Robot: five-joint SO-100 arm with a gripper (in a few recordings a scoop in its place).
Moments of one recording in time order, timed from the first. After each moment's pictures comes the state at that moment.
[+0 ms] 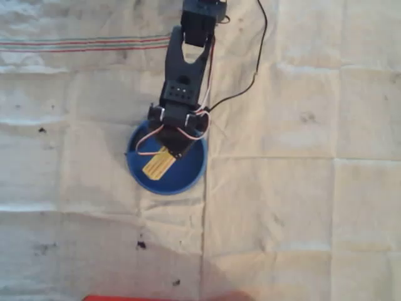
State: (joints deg) arm 3.3 54.8 32.4 99.8 -60.1
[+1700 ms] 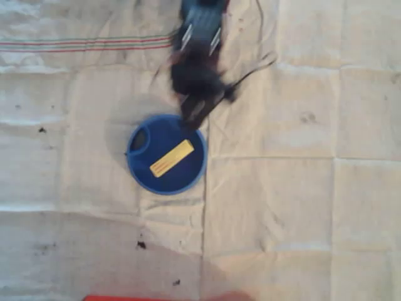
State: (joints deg) arm -8.7 96.1 42.5 104.9 -38.3
